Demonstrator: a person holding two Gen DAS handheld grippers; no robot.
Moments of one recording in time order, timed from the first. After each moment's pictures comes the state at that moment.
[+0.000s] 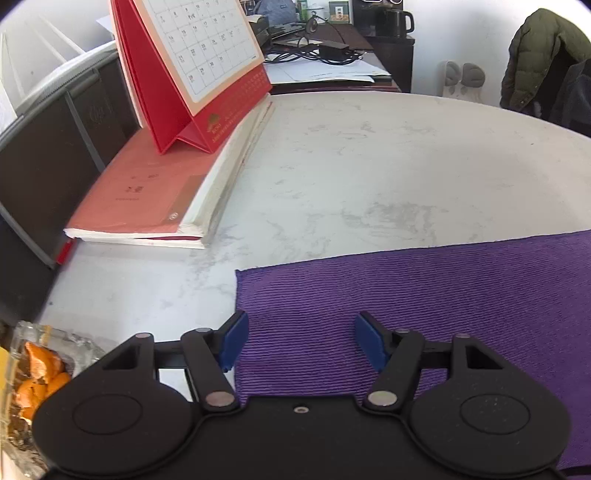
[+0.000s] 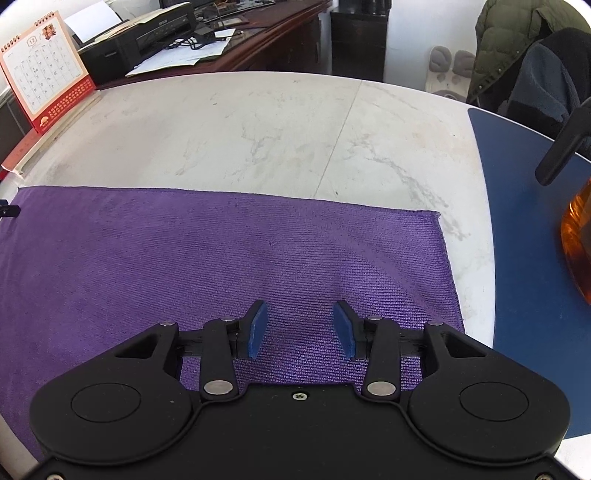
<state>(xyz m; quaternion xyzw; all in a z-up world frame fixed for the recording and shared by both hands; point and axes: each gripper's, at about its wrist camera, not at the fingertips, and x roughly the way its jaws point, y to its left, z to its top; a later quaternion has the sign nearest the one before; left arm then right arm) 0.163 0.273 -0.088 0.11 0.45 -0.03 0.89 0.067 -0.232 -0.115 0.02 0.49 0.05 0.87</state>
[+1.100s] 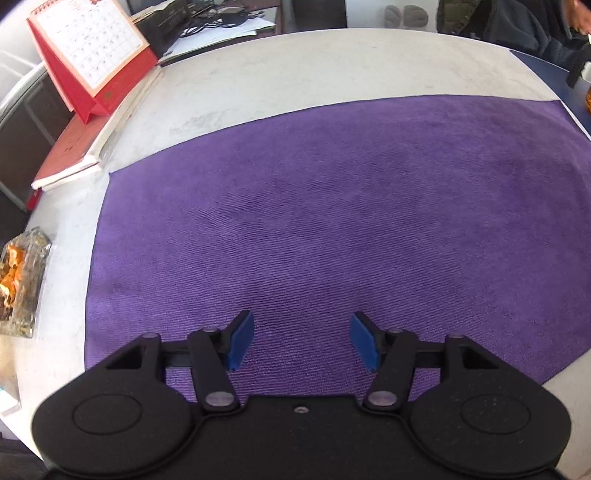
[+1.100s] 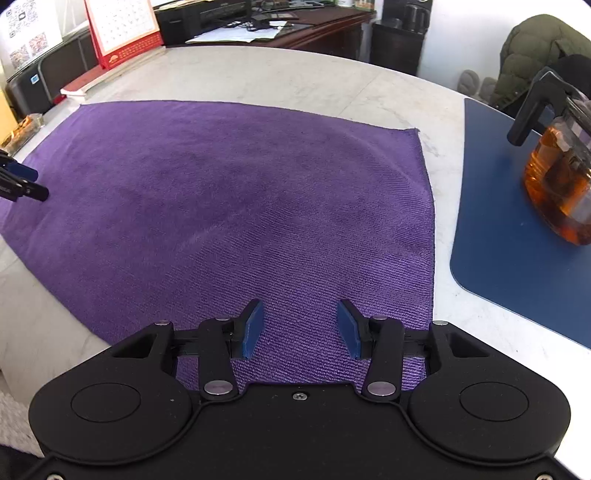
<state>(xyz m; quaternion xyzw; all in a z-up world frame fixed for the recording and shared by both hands) 0.009 0.131 -0.085 0.15 0.51 -0.07 0.84 -0.071 -0.245 -0.110 -0.05 0.48 0.11 0.87</state>
